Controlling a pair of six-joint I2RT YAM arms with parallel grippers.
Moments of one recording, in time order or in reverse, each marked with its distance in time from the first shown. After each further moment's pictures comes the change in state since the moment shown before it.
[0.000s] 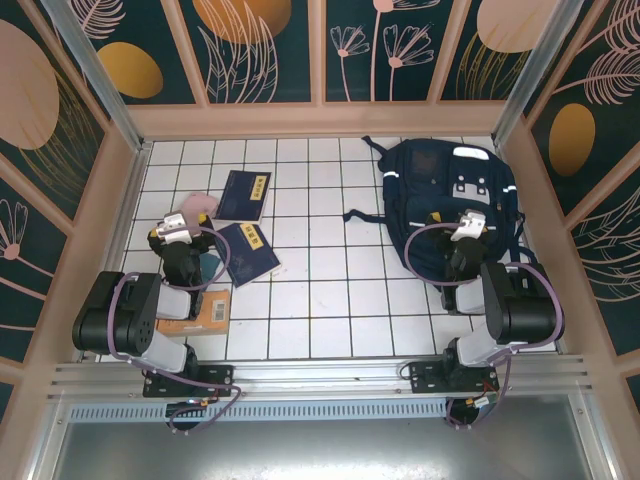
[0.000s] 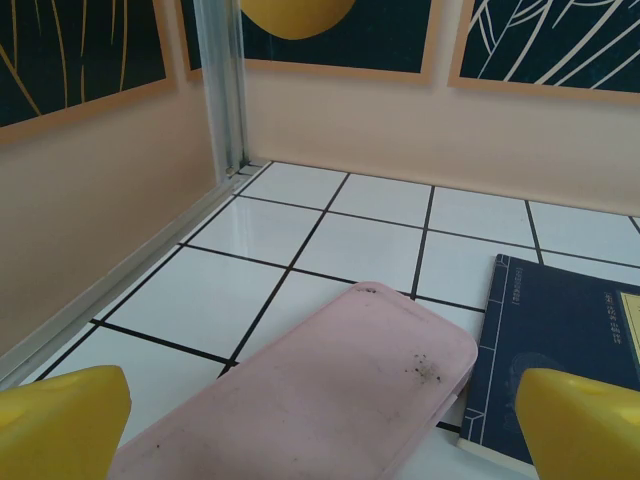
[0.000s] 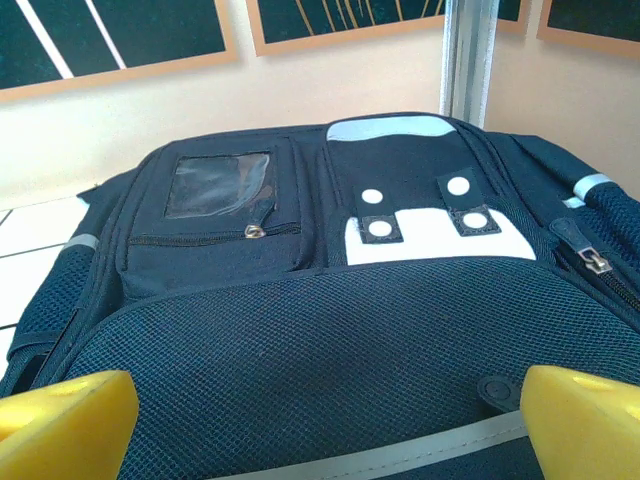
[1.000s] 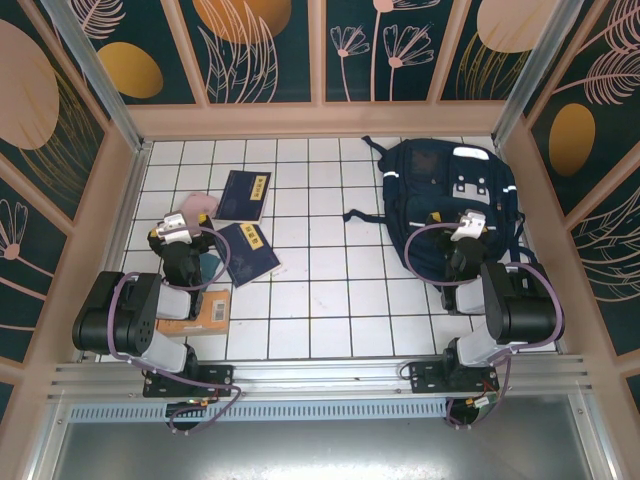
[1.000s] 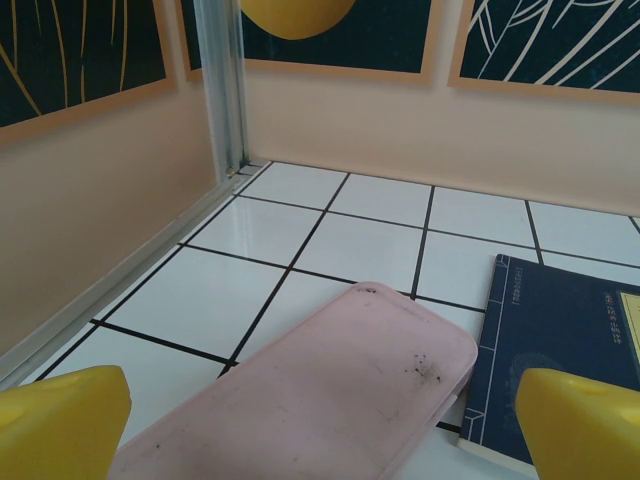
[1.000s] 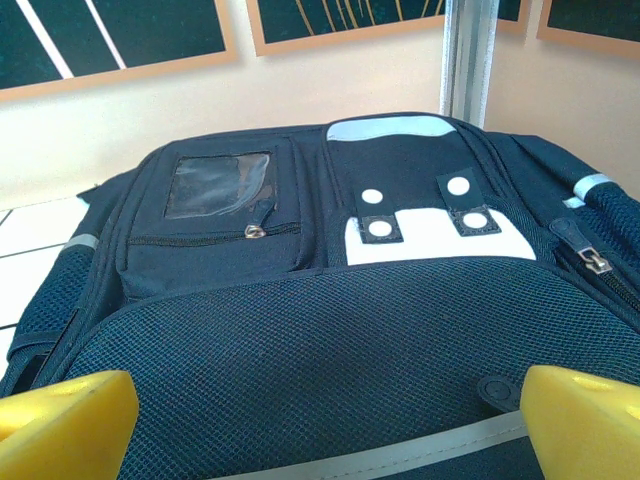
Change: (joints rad) left arm 0.000 0.000 0.000 0.000 0.000 0.000; right arm 0.000 0.000 0.000 0.000 0.000 0.000
